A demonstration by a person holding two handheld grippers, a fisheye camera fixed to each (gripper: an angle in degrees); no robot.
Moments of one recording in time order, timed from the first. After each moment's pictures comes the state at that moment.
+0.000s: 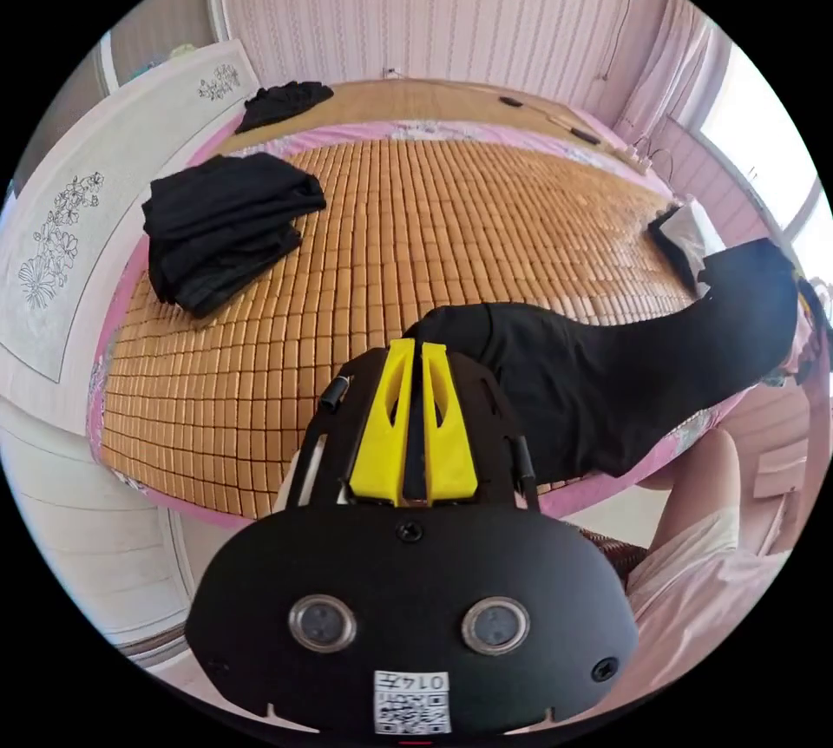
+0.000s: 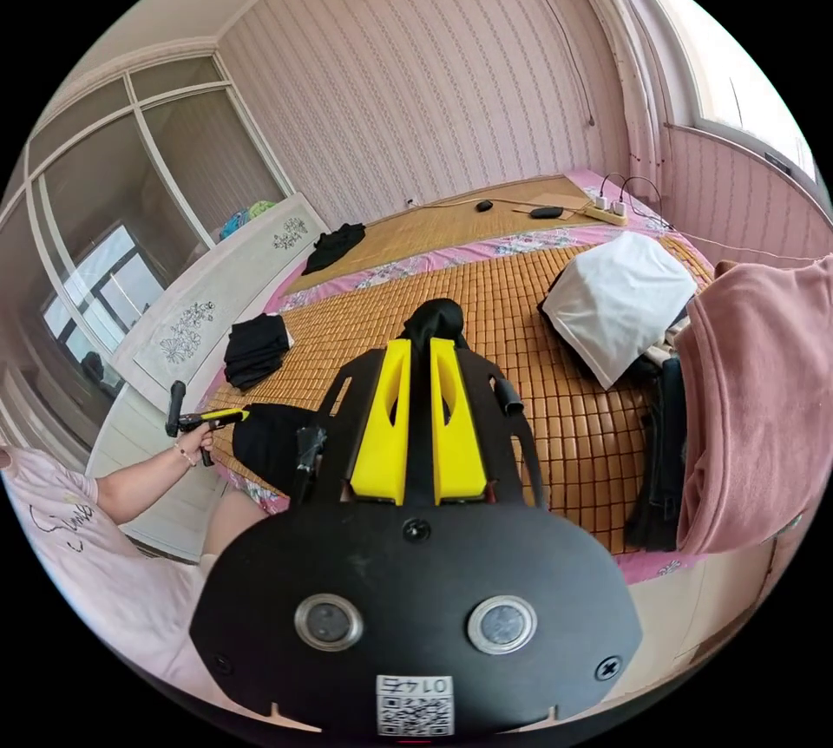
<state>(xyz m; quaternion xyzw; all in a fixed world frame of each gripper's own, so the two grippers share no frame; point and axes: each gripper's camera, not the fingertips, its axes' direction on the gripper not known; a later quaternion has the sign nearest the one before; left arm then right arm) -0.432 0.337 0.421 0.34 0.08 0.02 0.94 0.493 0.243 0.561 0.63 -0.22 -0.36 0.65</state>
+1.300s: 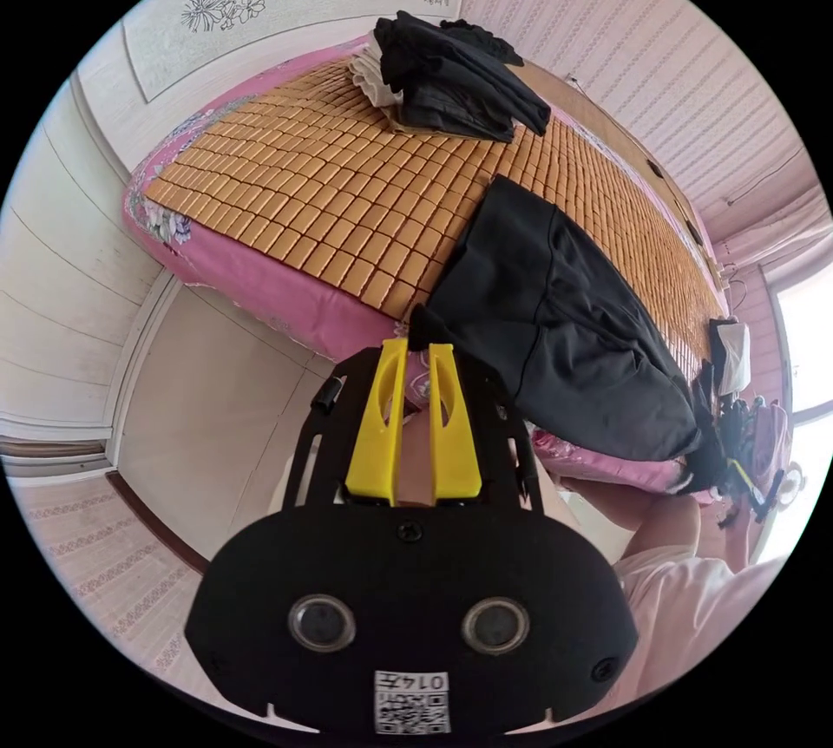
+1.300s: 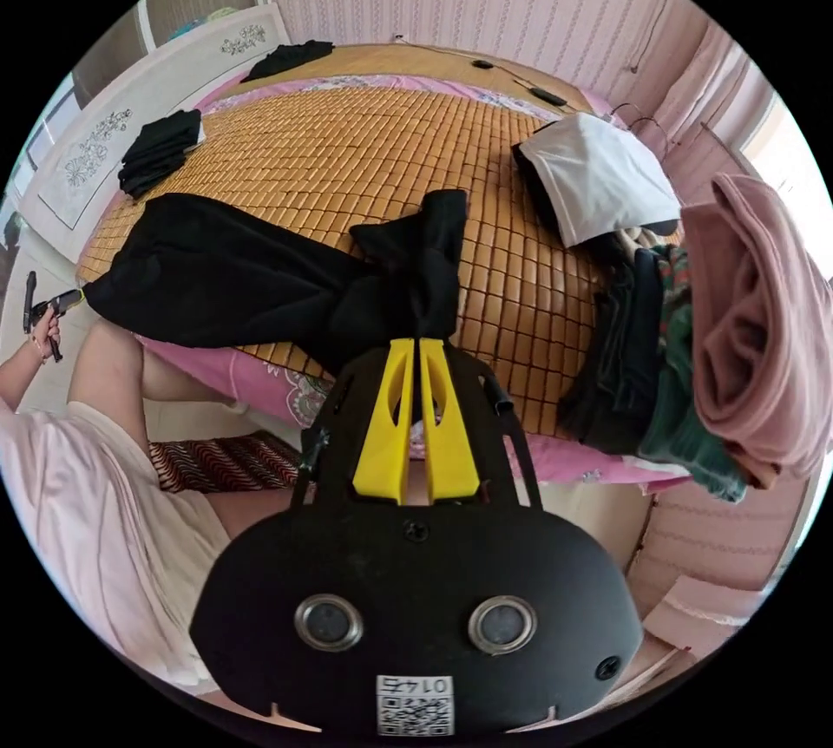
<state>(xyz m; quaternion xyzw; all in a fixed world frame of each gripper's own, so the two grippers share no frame) -0.621 0.471 0.540 0.24 0.14 -0.22 0.94 0.465 0.204 0.639 0.52 0.07 -0.34 0.78</state>
